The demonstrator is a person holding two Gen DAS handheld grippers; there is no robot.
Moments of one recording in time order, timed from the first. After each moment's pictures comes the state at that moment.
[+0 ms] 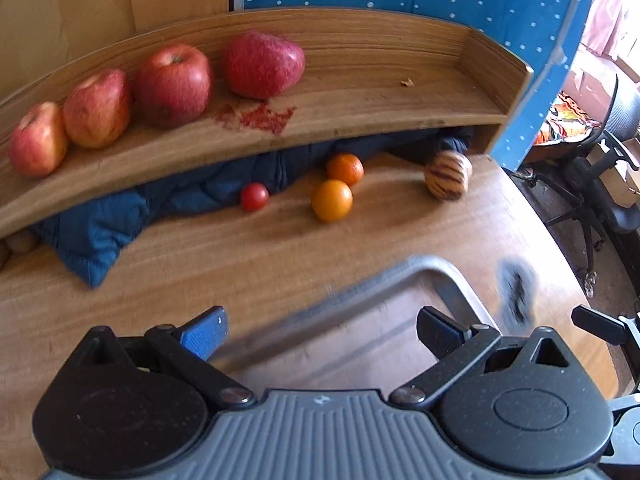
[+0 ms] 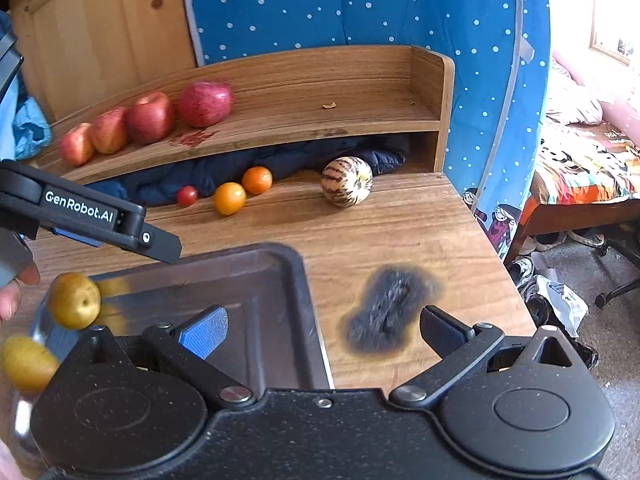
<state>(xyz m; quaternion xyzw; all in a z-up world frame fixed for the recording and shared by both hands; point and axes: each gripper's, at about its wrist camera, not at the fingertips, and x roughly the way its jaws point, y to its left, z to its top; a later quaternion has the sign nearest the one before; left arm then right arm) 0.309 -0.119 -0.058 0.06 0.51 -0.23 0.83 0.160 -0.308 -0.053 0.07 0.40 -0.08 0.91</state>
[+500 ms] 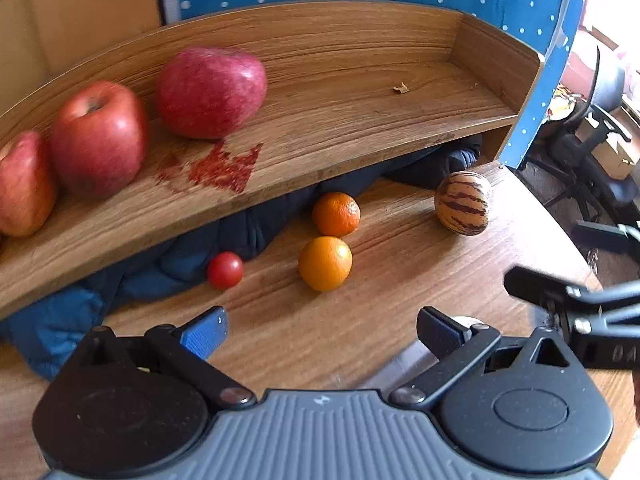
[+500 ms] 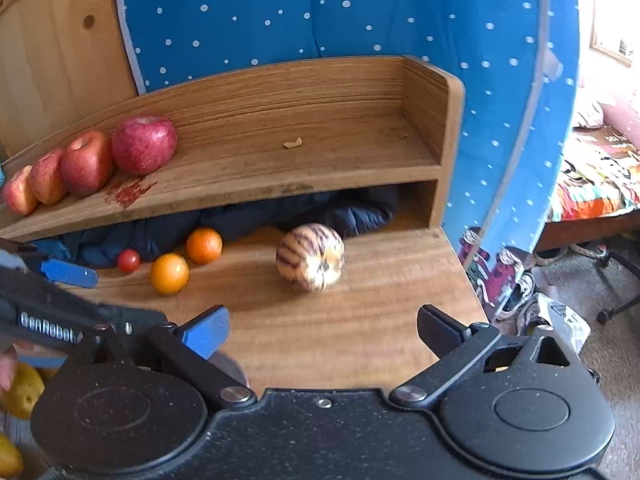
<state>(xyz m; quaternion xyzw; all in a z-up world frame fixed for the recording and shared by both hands) 0.363 -0.155 -0.089 0.11 0.49 -0.27 0.82 0.254 -0.356 -0.060 0.07 0.40 -0.08 0.91</state>
